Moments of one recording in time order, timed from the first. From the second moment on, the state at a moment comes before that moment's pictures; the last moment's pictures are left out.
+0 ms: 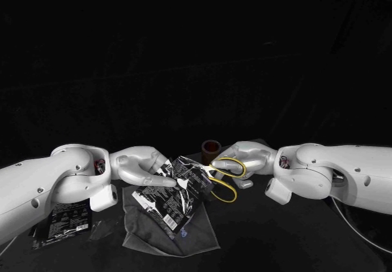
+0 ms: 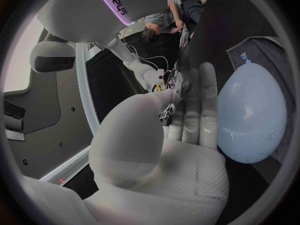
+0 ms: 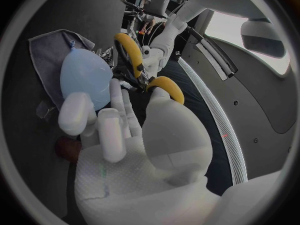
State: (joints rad) left arm 1.35 -0.64 -0.02 1.38 -0.66 0.54 0.18; left_hand 1.46 -0.01 0.60 0.11 0.04 0.92 0.13 0.31 0.55 1.34 0.06 0.10 0.25 1.29 0.01 0.34 0.55 0.17 1.28 0.09 0.44 0.17; right arm 1.40 -1.27 -0.21 1.88 -0.41 -0.02 0.09; right_hand 1.22 0.06 -0.31 0.29 0.05 0.93 0.18 0.11 0.64 1.16 0.10 0.20 0.13 1.47 0.04 1.46 1.27 0.09 1.33 0.14 1.12 1.31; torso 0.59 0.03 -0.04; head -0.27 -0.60
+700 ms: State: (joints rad) left arm 1.35 -0.64 -0.02 1.37 -0.66 0.54 0.16; left_hand 1.46 -0.01 0.60 0.11 0.04 0.92 0.13 0.31 0.55 1.34 0.06 0.10 0.25 1.29 0.01 0.34 0.55 0.17 1.28 0.09 0.44 0.17; right arm 1.40 -1.27 -0.21 1.89 -0.19 -0.17 0.25; right_hand 1.07 0.12 -0.42 0.30 0.05 0.98 0.14 0.17 0.64 1.24 0.07 0.26 0.21 1.46 0.00 1.47 1.29 0.09 1.36 0.11 1.18 1.31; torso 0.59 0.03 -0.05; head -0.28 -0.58
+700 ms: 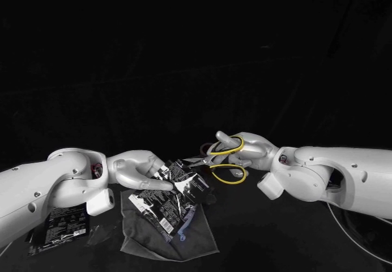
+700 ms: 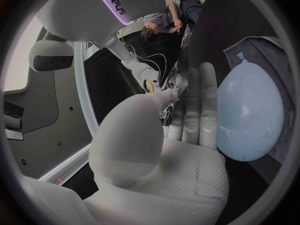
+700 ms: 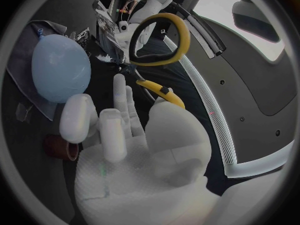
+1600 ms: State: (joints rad) left arm 1.35 -0.66 -0.03 1.34 -0.66 0.54 0.15; left_hand 1.46 -0.01 0.60 0.11 0.04 0.92 0.13 0.31 0.55 1.34 0.06 0.10 0.25 1.30 0.01 0.34 0.56 0.17 1.28 0.09 0.44 0.17; right arm 1.47 -1.32 -0.21 1.72 -0.12 -0.25 0.30; right_hand 1.14 0.16 -0.43 0.28 0.05 0.98 0.14 0.21 0.65 1.24 0.07 0.29 0.26 1.47 0.00 1.48 1.31 0.08 1.38 0.10 1.21 1.31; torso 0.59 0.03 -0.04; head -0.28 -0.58
